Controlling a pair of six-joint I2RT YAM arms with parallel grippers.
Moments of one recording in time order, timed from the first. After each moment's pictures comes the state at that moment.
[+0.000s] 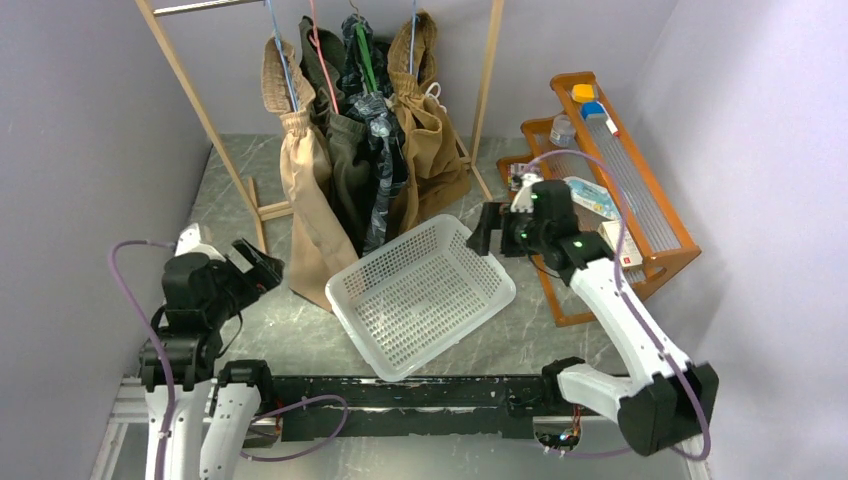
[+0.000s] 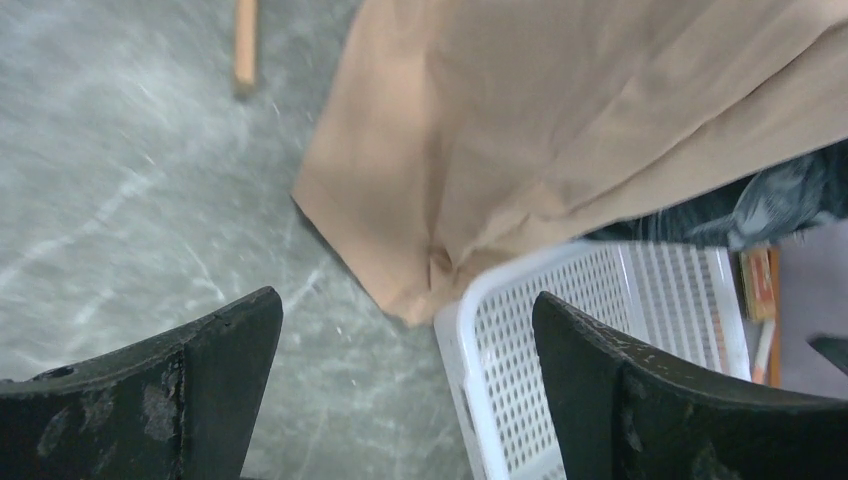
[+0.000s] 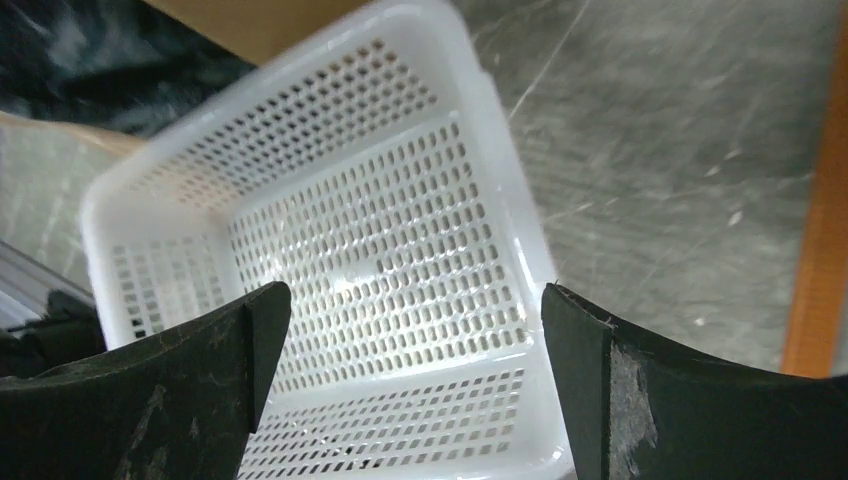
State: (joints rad) left arm 0.02 0.46 0.85 -0.89 0.01 -0.60; right arm 0.27 1.06 0.97 -0.57 -0.28 0.30
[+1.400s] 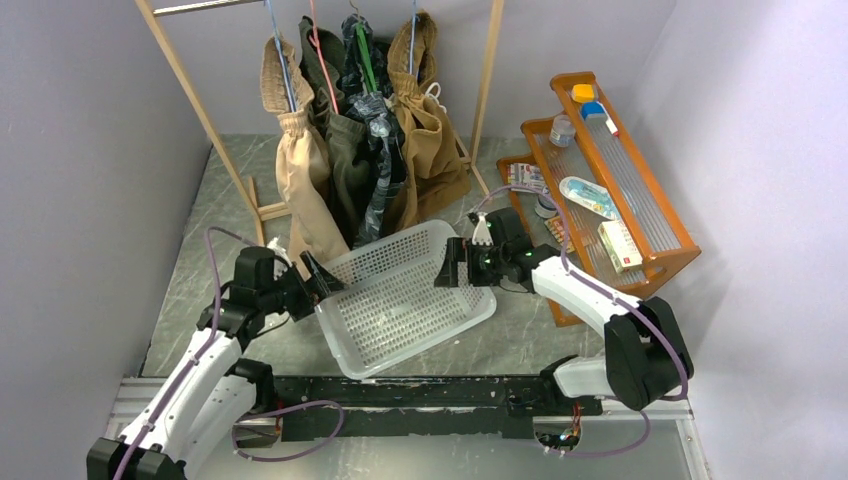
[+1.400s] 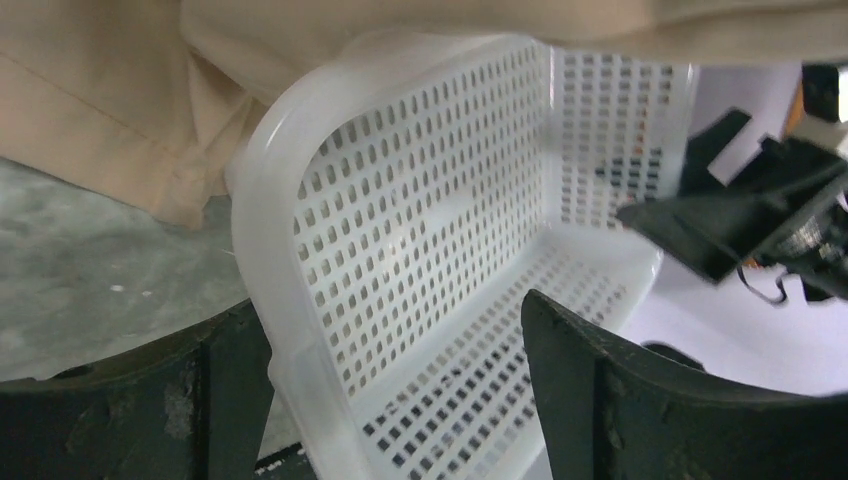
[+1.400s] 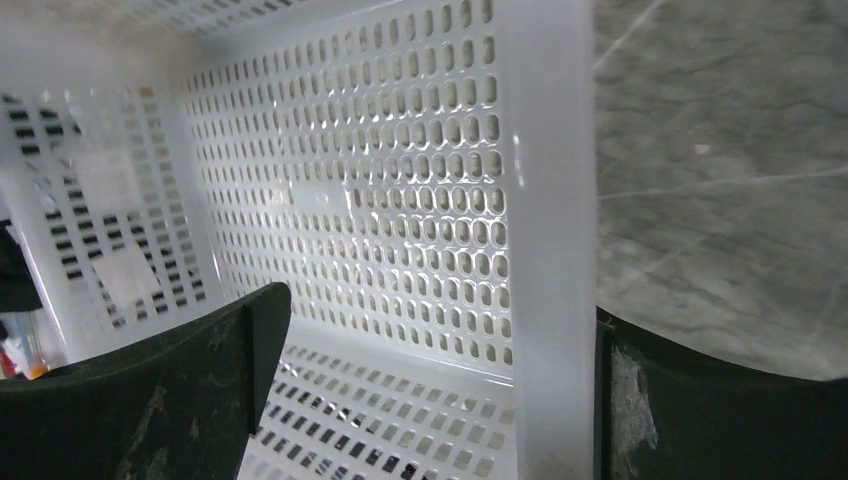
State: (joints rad) left arm -0.24 0.70 0.41 -0.41 0.42 -0.88; right arm 0.46 1.33 0.73 -0.29 -0.41 0.42
